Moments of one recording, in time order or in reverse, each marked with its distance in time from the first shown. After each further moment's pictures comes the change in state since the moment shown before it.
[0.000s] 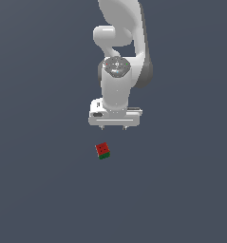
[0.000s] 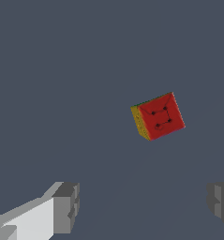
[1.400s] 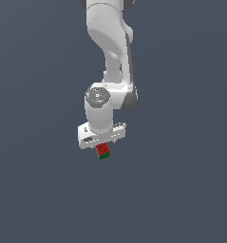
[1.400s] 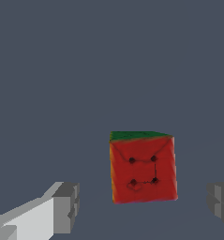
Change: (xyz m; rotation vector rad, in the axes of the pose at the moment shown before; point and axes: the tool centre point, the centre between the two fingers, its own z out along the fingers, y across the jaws) arm 0.045 0.047 0.071 0.014 0.034 -0.306
